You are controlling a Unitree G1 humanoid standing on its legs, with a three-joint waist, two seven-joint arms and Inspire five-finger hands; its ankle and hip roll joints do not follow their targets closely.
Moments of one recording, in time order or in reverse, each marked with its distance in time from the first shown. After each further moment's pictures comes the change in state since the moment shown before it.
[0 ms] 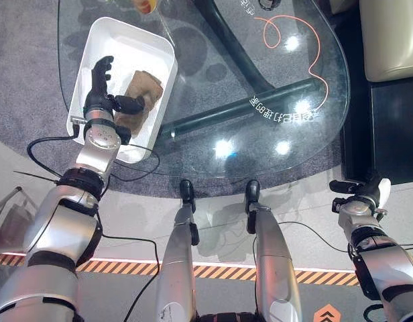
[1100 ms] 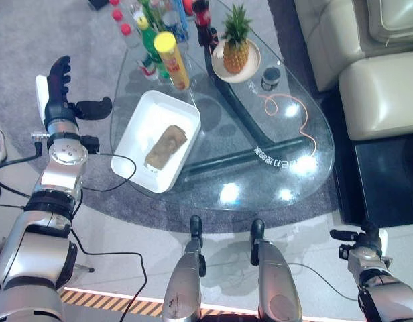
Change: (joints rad) left arm 0.321 0.133 0.267 -0.167 0.000 -0.063 -0.001; right arm 0.338 0.008 -0.121 0.003 -0.040 0.020 0.170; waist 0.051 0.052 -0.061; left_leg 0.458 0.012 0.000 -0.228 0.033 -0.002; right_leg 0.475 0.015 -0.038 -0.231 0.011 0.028
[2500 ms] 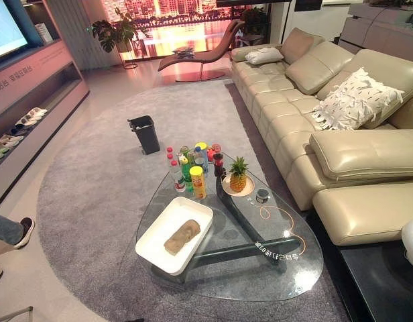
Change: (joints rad) left arm 0.763 -0.503 0.121 0.515 0.122 0.221 -0.515; right arm 0.357 0.179 0.060 0.067 -0.397 0.207 0.339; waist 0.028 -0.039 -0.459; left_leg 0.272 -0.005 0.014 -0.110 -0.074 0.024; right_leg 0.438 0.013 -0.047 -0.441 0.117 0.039
